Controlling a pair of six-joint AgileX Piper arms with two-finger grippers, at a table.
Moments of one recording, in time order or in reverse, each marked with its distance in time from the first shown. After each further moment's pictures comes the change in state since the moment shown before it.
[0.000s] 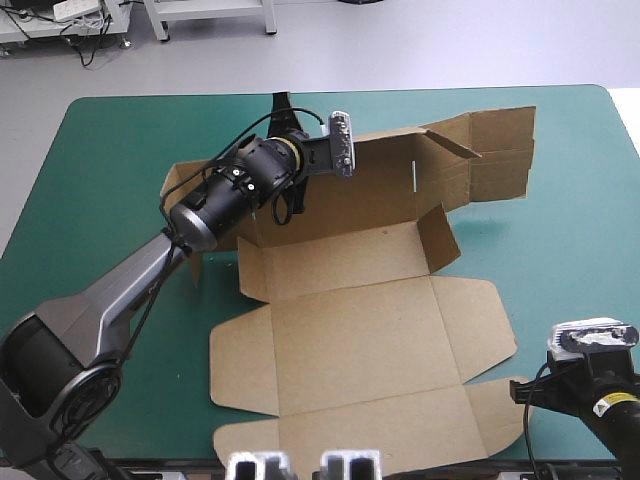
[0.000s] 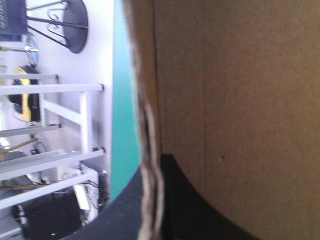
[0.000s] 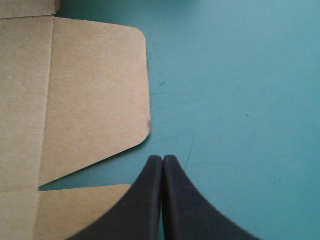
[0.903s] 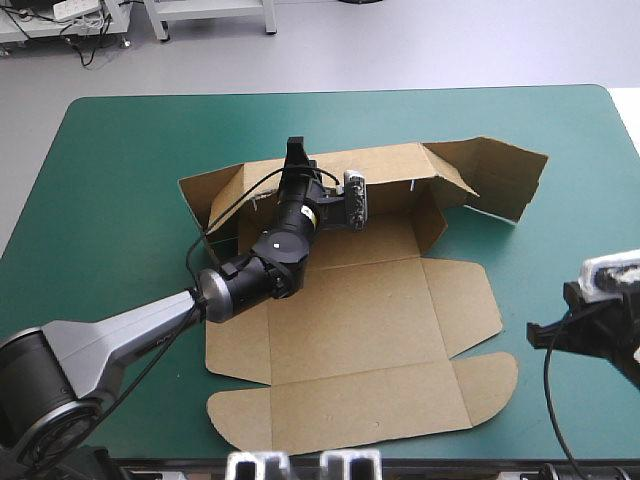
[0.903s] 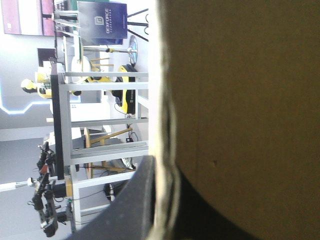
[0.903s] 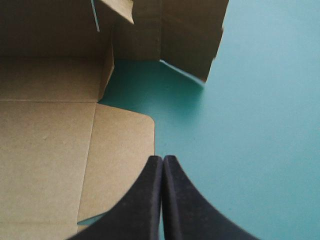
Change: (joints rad) left arm -0.173 -0.071 0.476 0.947 -0.148 -0.930; right arm 0.000 0.193 -0.437 0.065 0.076 -0.049
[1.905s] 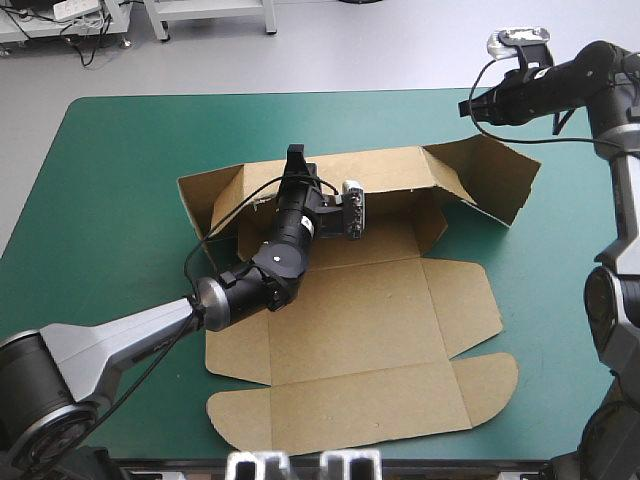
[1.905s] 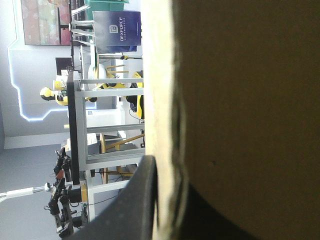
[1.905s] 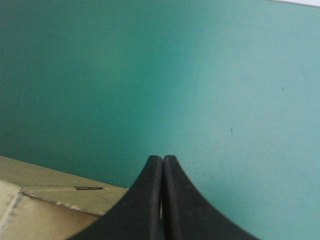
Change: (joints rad) left arm -0.006 -0.011 0.067 0.110 -0.002 -0.092; right arm 0.000 1.327 -1.111 0.320 0.121 -0.191
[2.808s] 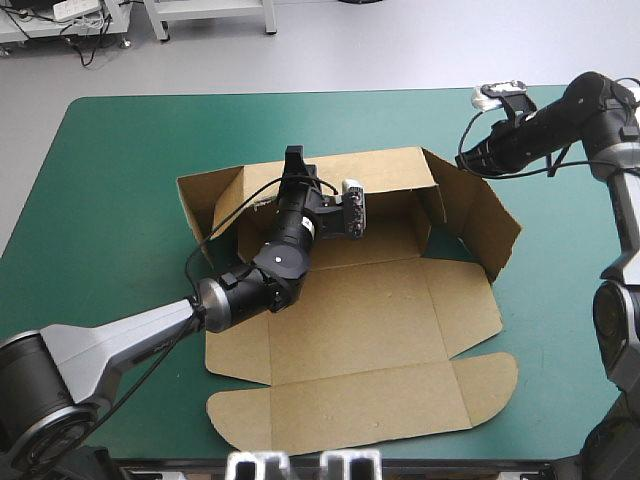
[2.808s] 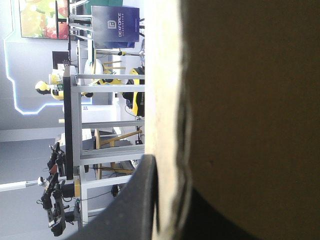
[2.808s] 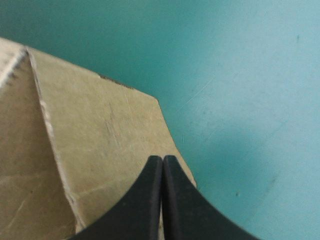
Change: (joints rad) left arm -0.009 -0.001 0.000 -0.029 0.021 -0.015; right arm 0.000 -0.076 0.256 0.027 0.116 -0.140
